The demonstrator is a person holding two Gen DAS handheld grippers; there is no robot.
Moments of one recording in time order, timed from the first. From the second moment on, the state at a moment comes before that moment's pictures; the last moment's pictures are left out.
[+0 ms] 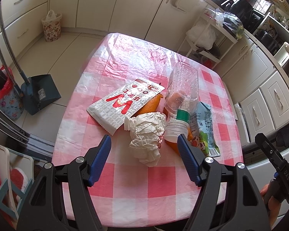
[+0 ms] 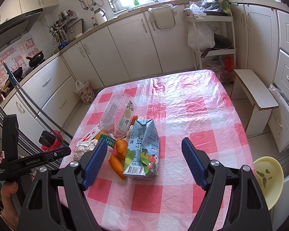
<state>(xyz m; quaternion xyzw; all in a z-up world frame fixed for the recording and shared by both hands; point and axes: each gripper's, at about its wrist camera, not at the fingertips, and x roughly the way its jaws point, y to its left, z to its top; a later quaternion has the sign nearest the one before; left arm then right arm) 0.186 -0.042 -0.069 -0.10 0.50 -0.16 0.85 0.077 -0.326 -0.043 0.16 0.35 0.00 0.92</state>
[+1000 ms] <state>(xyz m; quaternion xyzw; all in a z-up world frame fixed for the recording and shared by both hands) 0.184 -0.041 -0.071 -0.10 0.50 -0.16 0.85 0.078 -0.327 -0.042 0.16 0.35 0.01 0.92</state>
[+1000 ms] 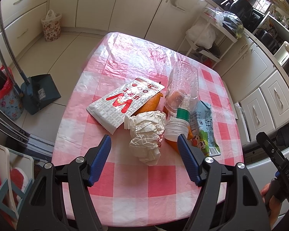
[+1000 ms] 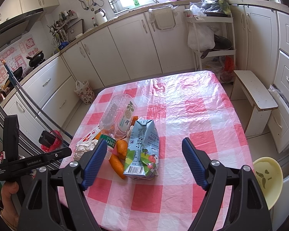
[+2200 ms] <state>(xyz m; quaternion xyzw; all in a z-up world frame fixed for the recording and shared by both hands) 0.184 -0.032 -0.066 -0.11 0.49 -0.16 0.85 0.077 -0.329 -0.038 0.16 0.34 0.00 0.92</state>
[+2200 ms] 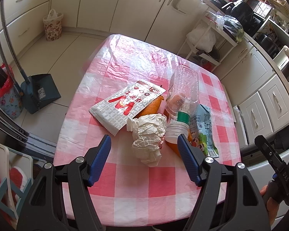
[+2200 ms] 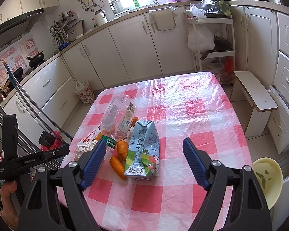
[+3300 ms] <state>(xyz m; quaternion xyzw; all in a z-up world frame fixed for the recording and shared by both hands) 0.259 -0.151 -0.061 0.01 0.47 -0.16 0.87 0.153 -0.303 -0.117 0.05 0.51 0.04 0.86</state>
